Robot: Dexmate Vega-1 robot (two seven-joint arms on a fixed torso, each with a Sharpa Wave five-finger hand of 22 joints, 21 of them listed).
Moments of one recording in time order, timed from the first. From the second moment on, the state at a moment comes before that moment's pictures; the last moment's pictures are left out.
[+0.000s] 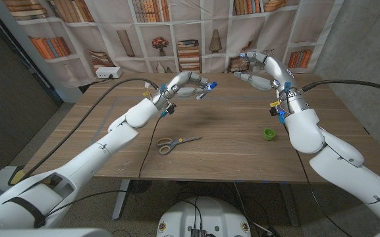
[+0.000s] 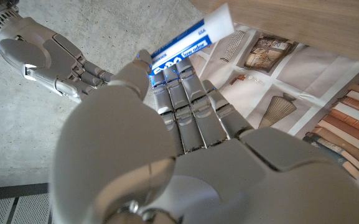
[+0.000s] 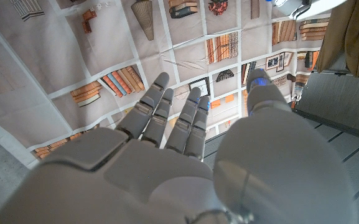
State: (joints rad) left arm 0.67 0.57 0.58 -1.46 -0.08 -0.58 -0.09; left_hand 1.16 0.06 0.48 -0.15 0.17 1.07 0.03 0.33 0.20 1.07 -0.04 0.29 0.49 1.07 -0.13 0.21 0.21 0.48 -0.05 0.20 0.17; right arm -1.25 -0.82 -0.21 -2.31 -0.37 -0.18 -0.39; right_hand 0.82 -0.07 0.34 -0.16 0.23 0.51 -0.13 0.25 0.19 0.58 -0.17 0.26 0.18 0.42 -0.04 0.18 0.17 0.52 -0.05 0.24 0.18
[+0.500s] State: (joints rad) left arm 0.66 0.56 0.58 -1.48 -0.09 -0.57 -0.12; left_hand 1.16 0.06 0.48 -0.15 0.17 1.07 0.03 0.33 0.20 1.08 -0.04 0.29 0.50 1.07 -0.13 0.21 0.21 0.49 -0.05 0.20 0.17; right arm -1.21 -0.82 -0.26 -2.33 -0.46 -0.19 -0.36; right_hand 0.85 -0.07 0.34 -0.16 0.26 0.55 -0.20 0.25 0.20 0.61 -0.20 0.26 0.18 0.45 -0.05 0.18 0.17 0.54 -0.05 0.24 0.18
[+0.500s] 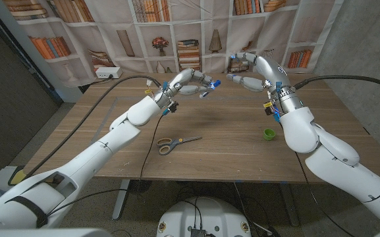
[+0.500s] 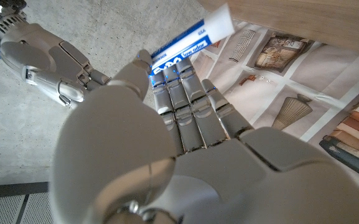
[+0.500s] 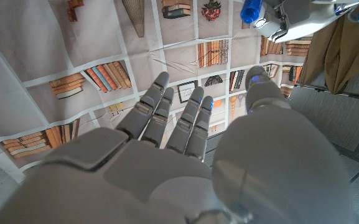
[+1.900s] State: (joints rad) left arm 0.66 0.58 0.59 -1.53 -0.17 -0.50 -0.22; left_hand 1.16 0.06 0.48 -0.15 0.17 1.07 0.03 0.34 0.20 1.07 -0.04 0.30 0.53 1.07 -0.13 0.22 0.21 0.49 -0.05 0.20 0.17; right arm -1.15 -0.83 -0.33 -2.31 -0.51 -0.23 -0.26; right_hand 0.85 -0.07 0.32 -0.14 0.27 0.62 -0.22 0.26 0.20 0.65 -0.21 0.25 0.18 0.53 -0.05 0.20 0.18 0.58 -0.05 0.24 0.18
